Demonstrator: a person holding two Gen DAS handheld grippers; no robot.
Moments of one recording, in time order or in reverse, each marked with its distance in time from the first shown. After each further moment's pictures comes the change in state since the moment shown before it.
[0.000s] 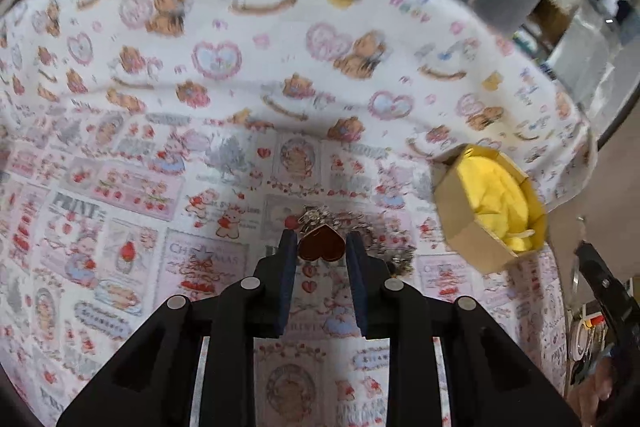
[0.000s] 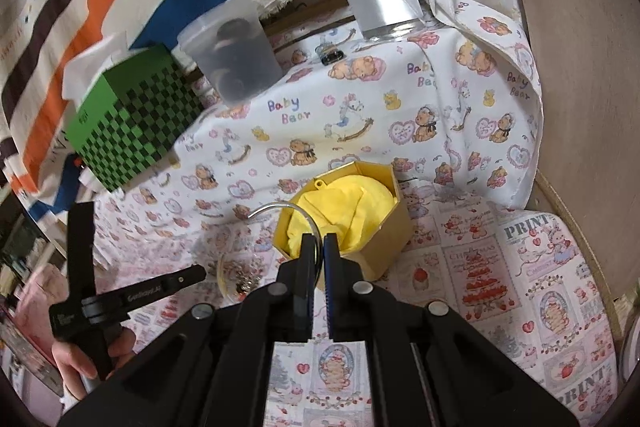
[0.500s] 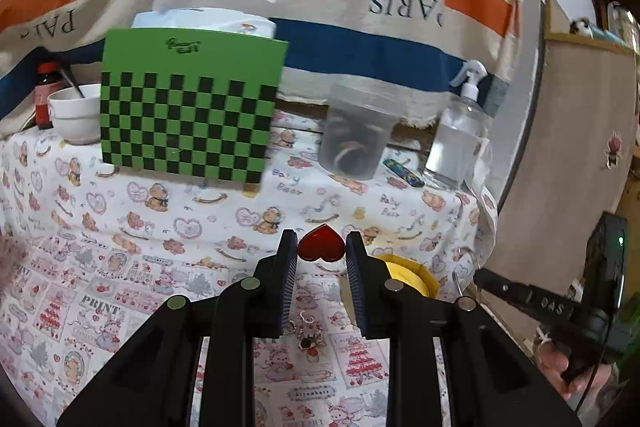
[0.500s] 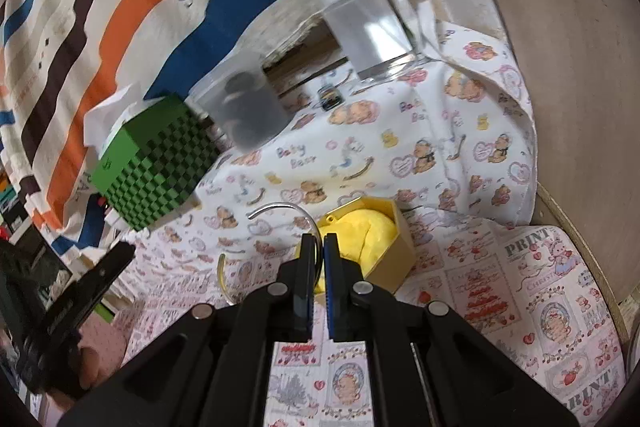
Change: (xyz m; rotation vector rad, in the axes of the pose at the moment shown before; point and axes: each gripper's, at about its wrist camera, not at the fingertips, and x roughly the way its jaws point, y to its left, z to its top) left arm -0.111 -0.031 -0.013 0.155 -0.509 -0.158; right arm -0.022 -0.013 0.010 0.072 -0.111 0.070
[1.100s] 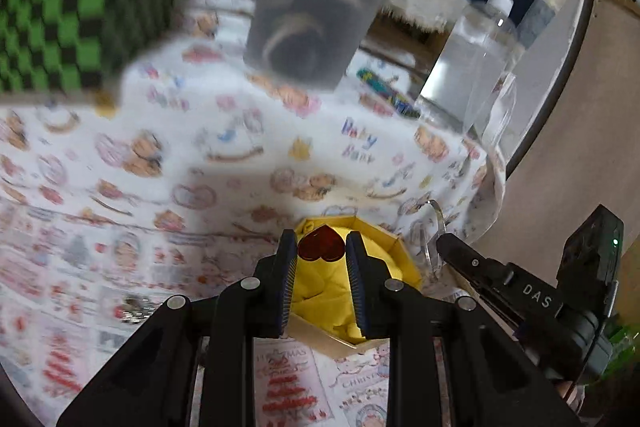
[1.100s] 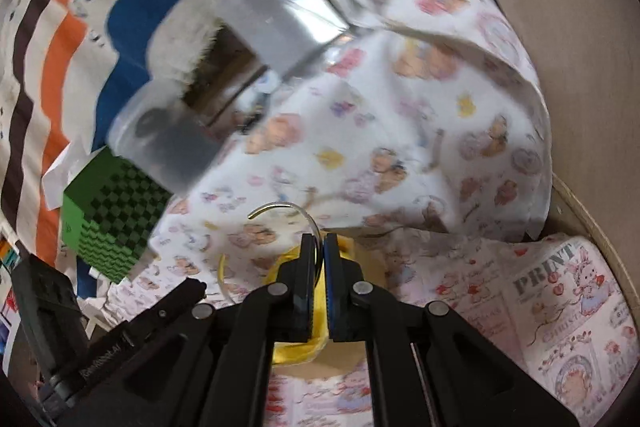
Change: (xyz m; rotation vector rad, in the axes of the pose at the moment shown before) left arm 0.130 -0.037 -0.015 -0.094 0.306 -0.121; right arm 0.063 -0.067 0.029 0.181 0.042 0.001
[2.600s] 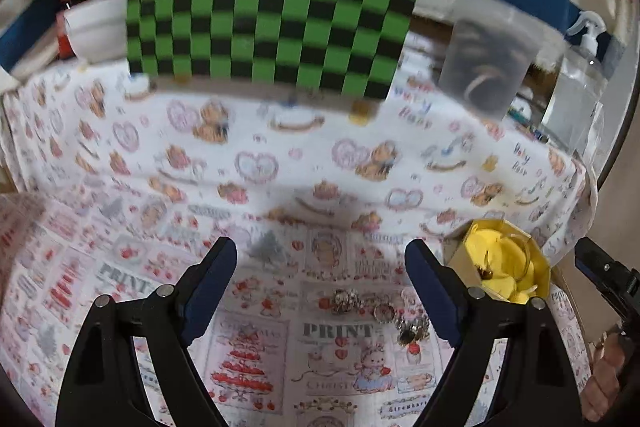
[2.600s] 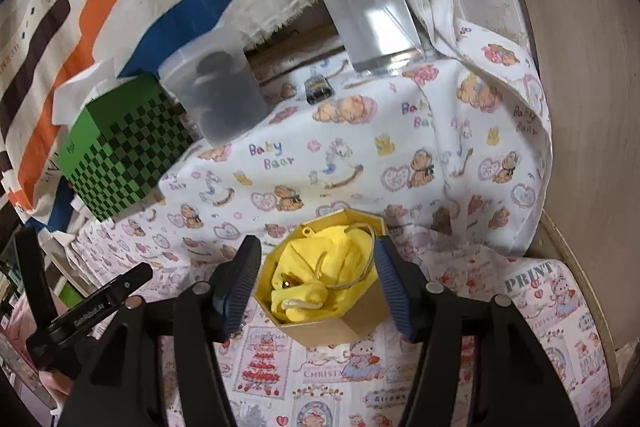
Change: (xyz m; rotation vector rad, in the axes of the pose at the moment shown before) left arm -0.057 0.101 -0.014 -0.042 -0.082 0.339; right arm -0.020 0.059 -0.030 -0.284 -0.017 -0.078
